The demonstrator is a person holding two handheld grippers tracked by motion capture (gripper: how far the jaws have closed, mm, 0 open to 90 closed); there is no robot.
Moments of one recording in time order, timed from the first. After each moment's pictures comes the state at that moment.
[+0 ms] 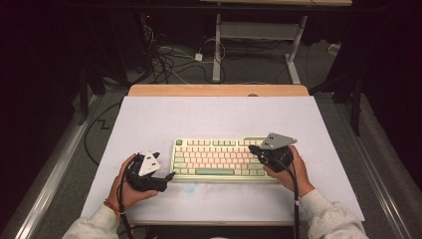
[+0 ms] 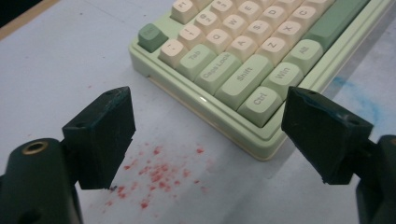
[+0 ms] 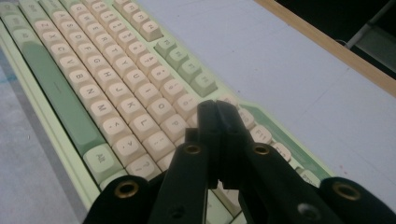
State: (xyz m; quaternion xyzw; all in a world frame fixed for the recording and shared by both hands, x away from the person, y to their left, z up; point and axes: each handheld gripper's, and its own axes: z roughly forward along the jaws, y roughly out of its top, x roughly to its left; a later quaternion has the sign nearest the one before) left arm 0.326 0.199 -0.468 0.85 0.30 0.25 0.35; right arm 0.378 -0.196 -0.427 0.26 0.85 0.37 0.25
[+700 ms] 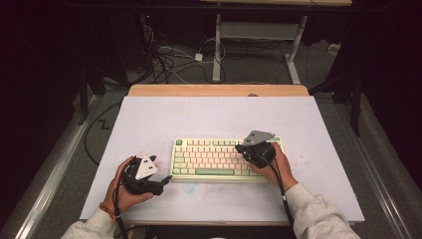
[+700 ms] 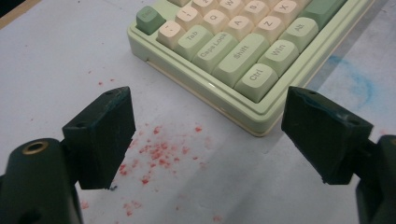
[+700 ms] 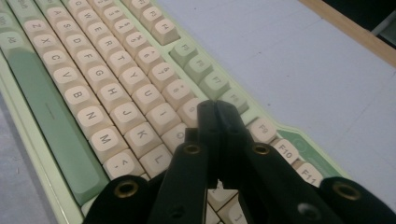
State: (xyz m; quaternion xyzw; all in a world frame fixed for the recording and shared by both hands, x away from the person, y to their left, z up) left arm 0.319 0.205 -0.470 0.86 0.29 0.24 0.34; right arm 0.397 -0.158 -0.442 0.26 0.87 0.35 0.23
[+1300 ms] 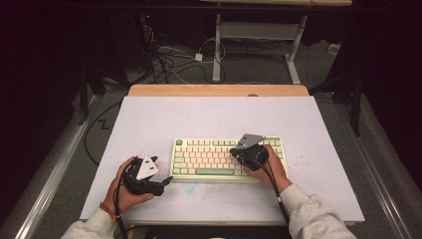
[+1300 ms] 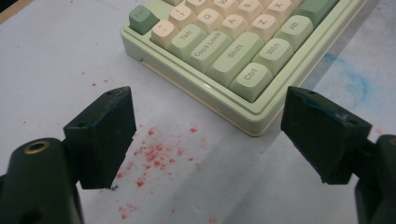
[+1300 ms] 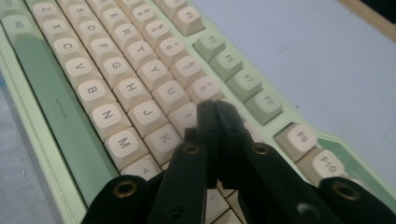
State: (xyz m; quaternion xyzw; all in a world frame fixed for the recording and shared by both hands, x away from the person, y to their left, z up) left arm 0.320 0.204 -0.470 0.86 0.29 0.24 0.34; right arm 0.397 -0.143 -0.452 0.24 0.88 0.34 0.22
